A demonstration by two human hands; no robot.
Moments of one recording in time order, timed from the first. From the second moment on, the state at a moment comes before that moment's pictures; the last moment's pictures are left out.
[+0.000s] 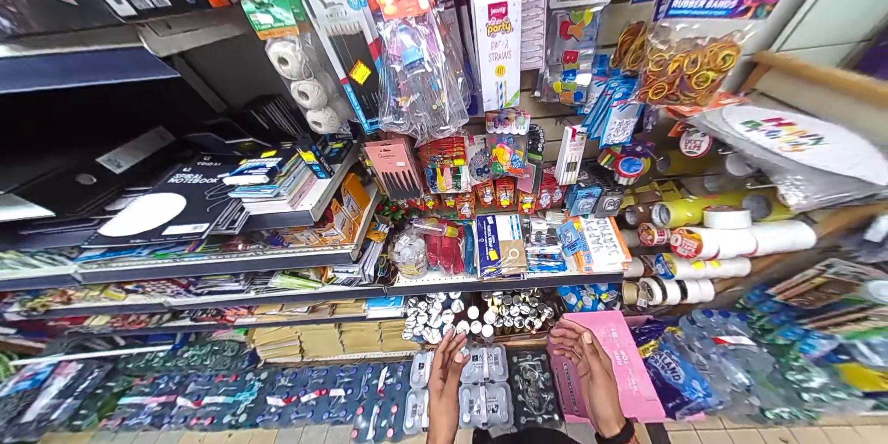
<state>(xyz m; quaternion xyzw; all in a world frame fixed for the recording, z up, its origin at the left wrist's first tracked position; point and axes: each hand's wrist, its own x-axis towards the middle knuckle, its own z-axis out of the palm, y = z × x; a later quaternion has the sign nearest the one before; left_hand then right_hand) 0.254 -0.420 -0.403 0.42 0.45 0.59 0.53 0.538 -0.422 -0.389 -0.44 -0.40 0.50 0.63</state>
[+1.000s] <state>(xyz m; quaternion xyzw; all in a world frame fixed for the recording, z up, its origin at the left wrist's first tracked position) 0.251 -0.411 -0.406 0.43 0.44 0.59 0.53 0.531 -0.422 -0.393 -0.43 -0.40 0.50 0.63</state>
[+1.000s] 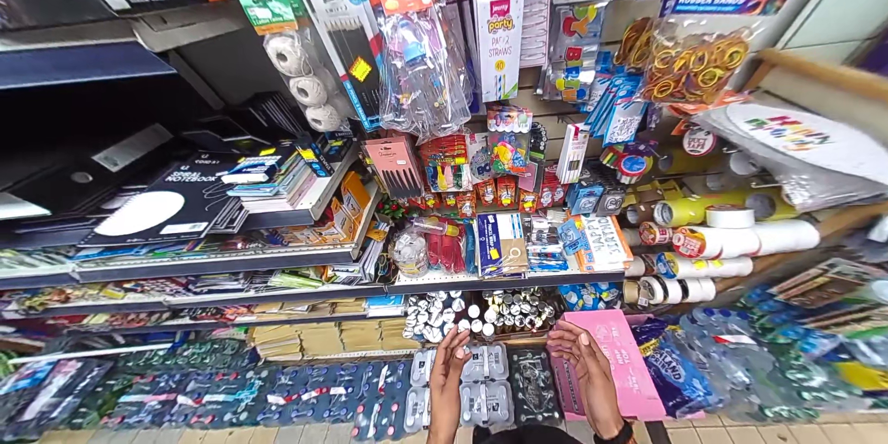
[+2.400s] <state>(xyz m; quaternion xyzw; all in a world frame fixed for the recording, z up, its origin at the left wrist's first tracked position) 0.142 -0.533 -0.443 0.24 0.50 0.73 0.40 0.504 0.078 -0.056 -0.39 -0.57 0.27 0.67</state>
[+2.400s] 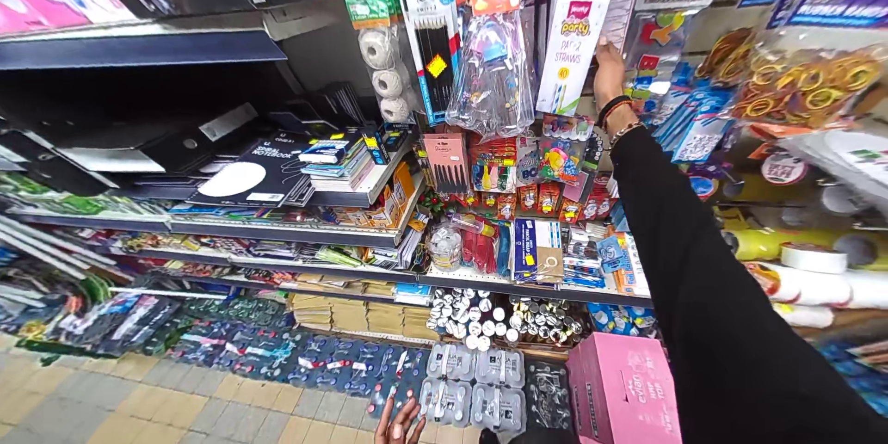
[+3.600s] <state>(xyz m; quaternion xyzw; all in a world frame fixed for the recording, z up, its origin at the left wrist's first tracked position) 0.164 -0.522 -0.426 0.31 0.49 0.67 0.46 0.516 -0.070 -0.048 -0.35 -0.58 0.27 0.68</state>
